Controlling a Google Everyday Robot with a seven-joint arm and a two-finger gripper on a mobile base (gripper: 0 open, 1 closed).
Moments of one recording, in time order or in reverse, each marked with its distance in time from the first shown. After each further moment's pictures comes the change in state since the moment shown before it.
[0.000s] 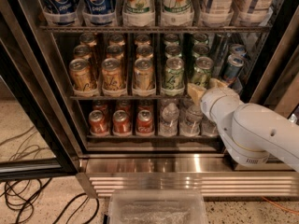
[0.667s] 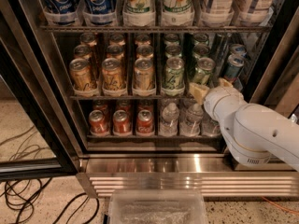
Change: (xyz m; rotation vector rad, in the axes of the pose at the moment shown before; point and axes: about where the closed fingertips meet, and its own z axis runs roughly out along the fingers) arm 0.000 -0.018 -0.002 0.051 -0.004 0.005
